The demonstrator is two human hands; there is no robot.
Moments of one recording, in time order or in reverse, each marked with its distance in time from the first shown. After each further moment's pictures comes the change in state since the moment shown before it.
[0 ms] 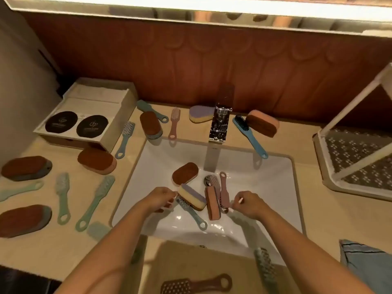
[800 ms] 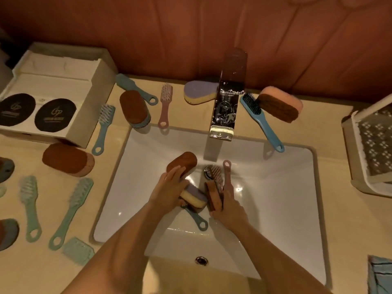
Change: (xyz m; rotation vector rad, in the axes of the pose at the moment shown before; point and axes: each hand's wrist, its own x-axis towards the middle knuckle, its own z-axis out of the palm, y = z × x) left_hand 0.091 -0.008 0.027 1.186 0.272 0.601; right_hand 0.032 -0.032 0.054 0.066 -0.014 -0.086
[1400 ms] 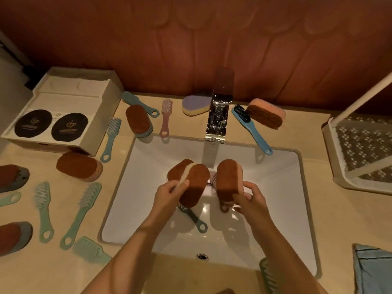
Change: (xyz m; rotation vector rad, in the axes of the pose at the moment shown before) left_hand -0.044 0.040 -0.065 -1.399 0.207 -0.467; right_hand -0.053 -0.009 -0.051 0.893 0.272 0.103
